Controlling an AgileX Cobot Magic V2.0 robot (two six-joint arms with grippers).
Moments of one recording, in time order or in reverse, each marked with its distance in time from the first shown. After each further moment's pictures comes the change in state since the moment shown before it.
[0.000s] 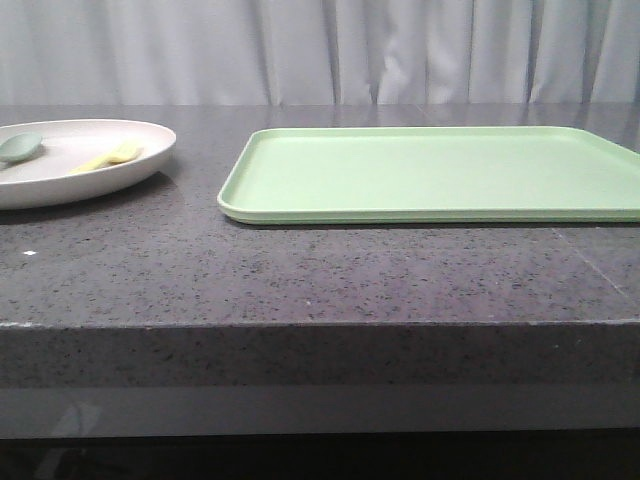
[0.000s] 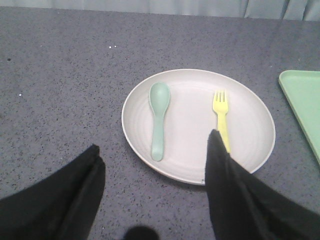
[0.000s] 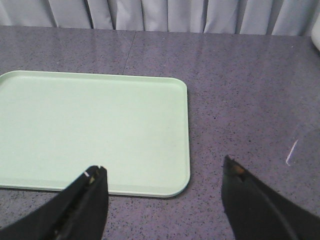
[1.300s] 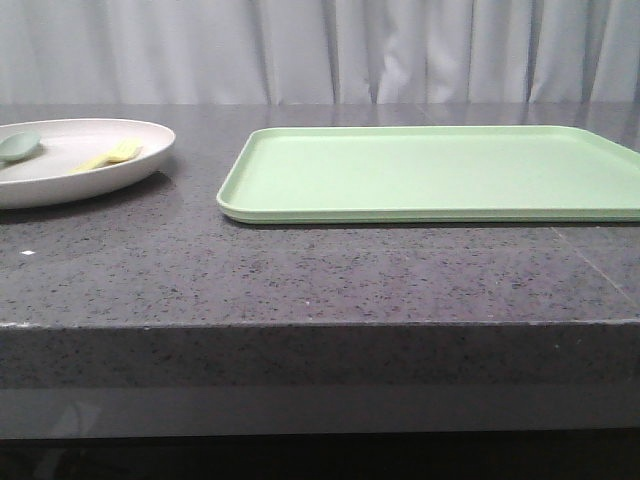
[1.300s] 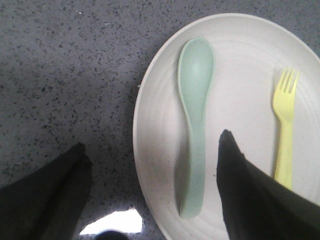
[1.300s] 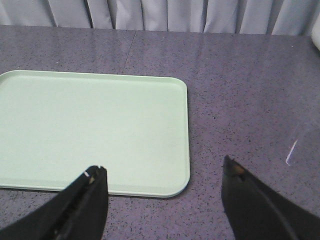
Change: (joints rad) left arm 0.399 0.983 -0.612 -0.659 0.376 0.584; right arm 0.000 0.000 0.000 -0.002 0.000 0.000
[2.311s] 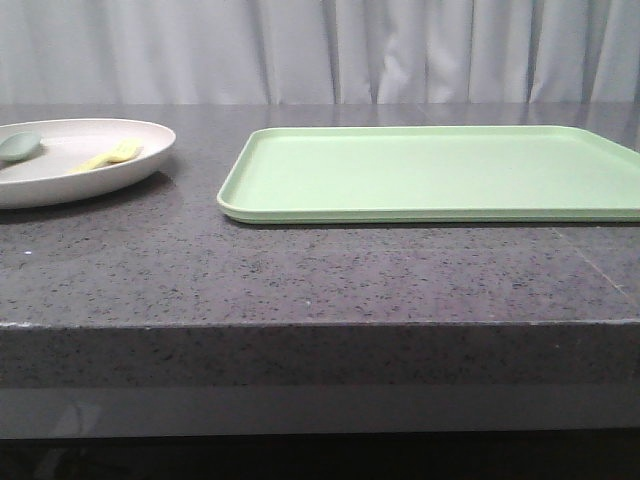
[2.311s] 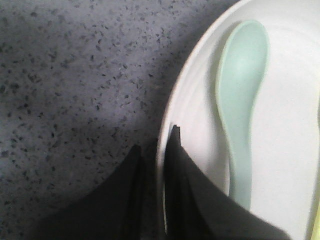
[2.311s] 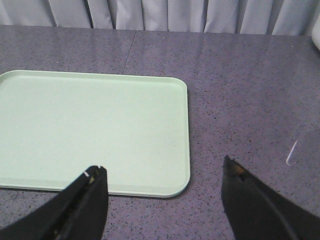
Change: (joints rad) left arm 0.000 0.189 -0.030 -0.096 -0.007 0.040; right arm 0.000 0.000 0.000 0.000 0.000 0.000
